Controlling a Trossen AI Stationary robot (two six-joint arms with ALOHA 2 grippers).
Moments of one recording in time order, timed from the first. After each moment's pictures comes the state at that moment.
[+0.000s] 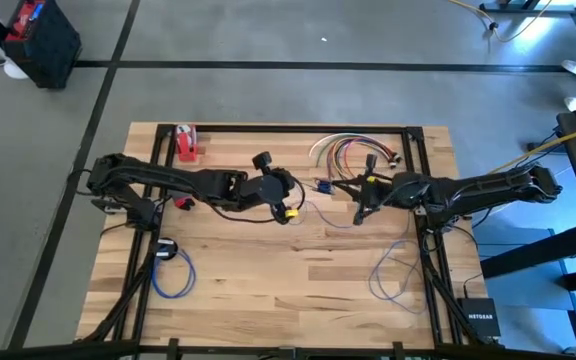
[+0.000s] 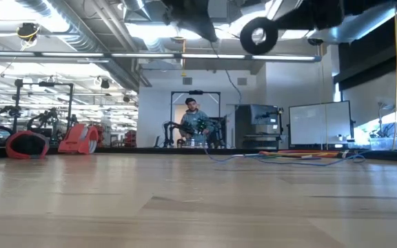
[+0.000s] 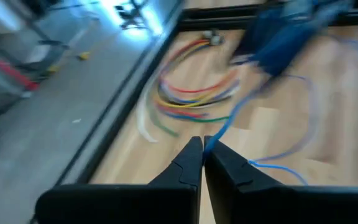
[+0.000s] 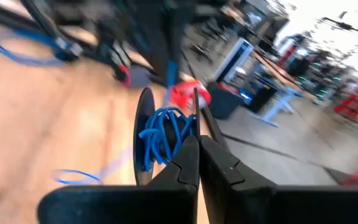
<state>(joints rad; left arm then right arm) -0.09 1.63 1.41 -0.43 -0.64 -0.05 0.09 0.91 0.59 0.13 0.39 -0.44</state>
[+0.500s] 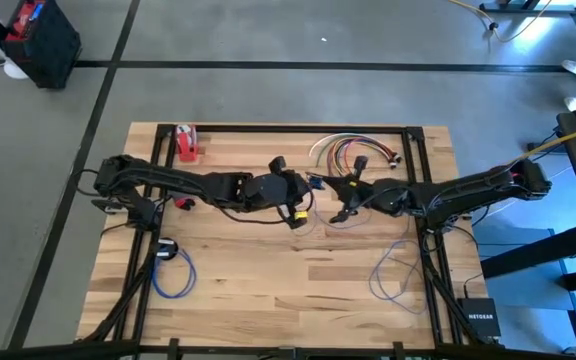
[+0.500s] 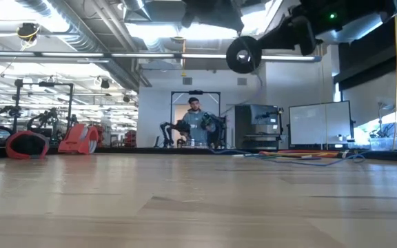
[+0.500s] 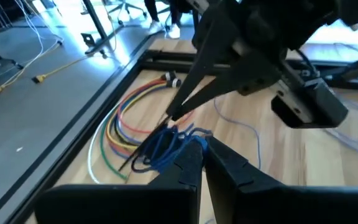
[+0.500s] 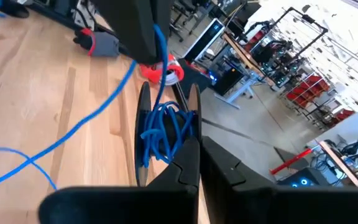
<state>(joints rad) -0.09 1.68 1.41 -0.18 -0.50 -0.06 0.09 1.11 0.59 0.30 0.56 -0.53</state>
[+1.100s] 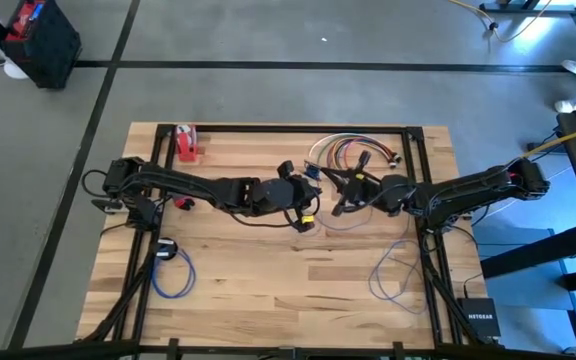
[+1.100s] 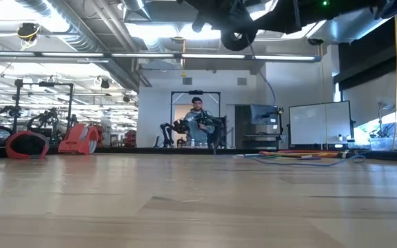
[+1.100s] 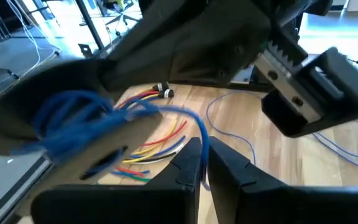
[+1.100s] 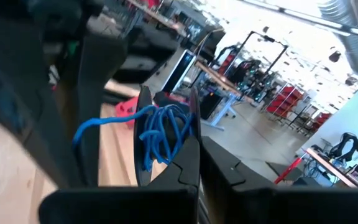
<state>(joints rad) -0.09 1.75 1.41 -0.06 -0.50 -0.04 0.09 1.13 0.59 0.55 0.59 -0.53</state>
